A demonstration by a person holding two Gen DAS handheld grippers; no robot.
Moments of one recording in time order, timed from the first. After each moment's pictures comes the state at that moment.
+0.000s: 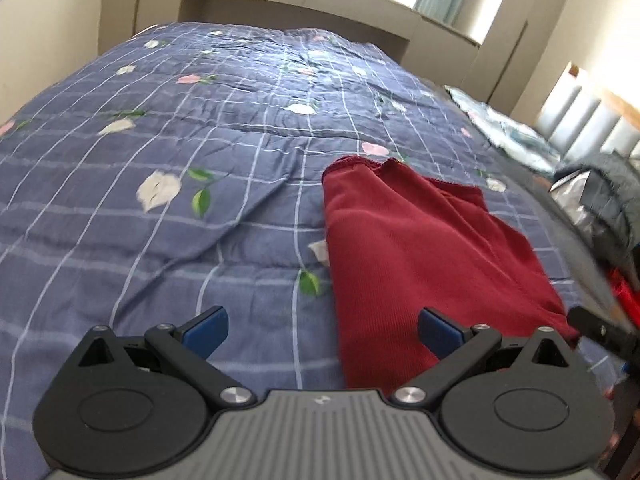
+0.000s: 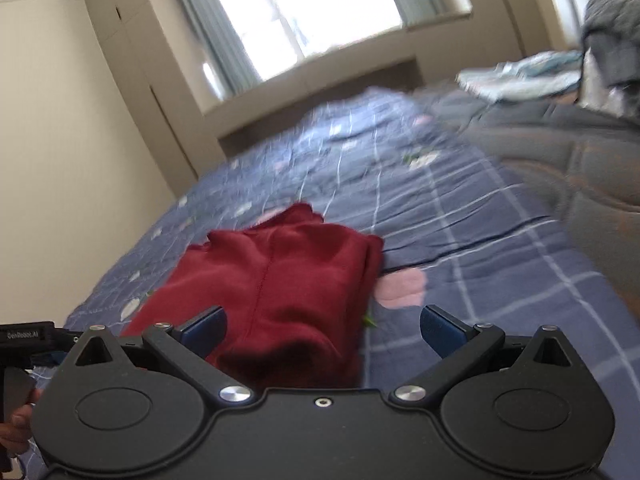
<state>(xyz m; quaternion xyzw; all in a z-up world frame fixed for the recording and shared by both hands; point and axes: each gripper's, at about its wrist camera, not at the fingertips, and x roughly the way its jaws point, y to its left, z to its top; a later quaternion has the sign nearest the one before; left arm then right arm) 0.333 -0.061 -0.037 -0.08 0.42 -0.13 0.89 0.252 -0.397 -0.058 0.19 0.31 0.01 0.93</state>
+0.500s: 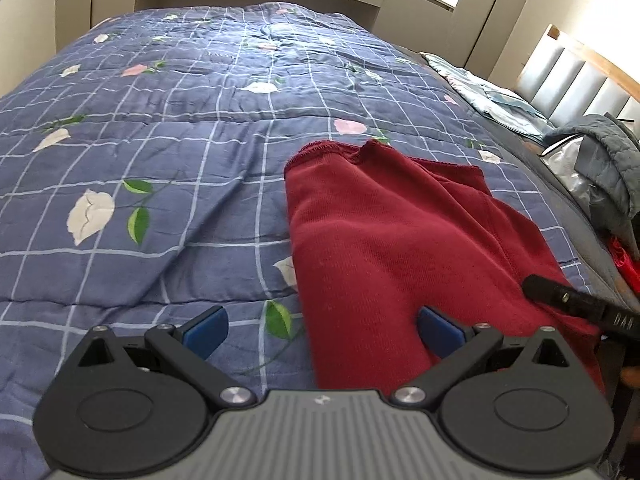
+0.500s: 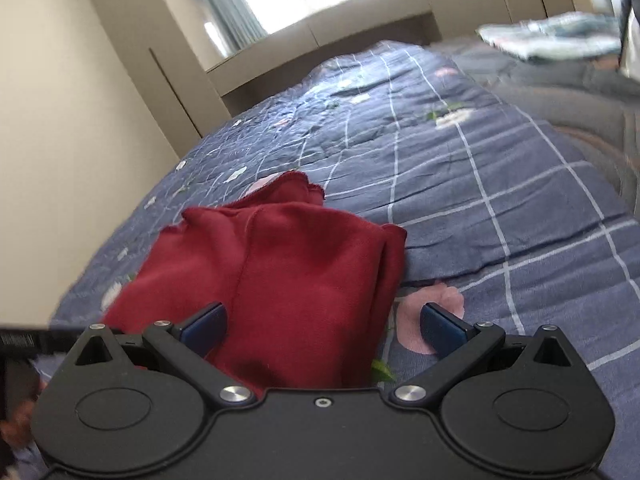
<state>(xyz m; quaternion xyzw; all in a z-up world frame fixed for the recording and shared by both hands) 0.382 -0.086 -0.061 -0.05 0.45 -0.18 0.87 0.301 -0.395 -0.087 0.19 0.33 0.04 0.93</state>
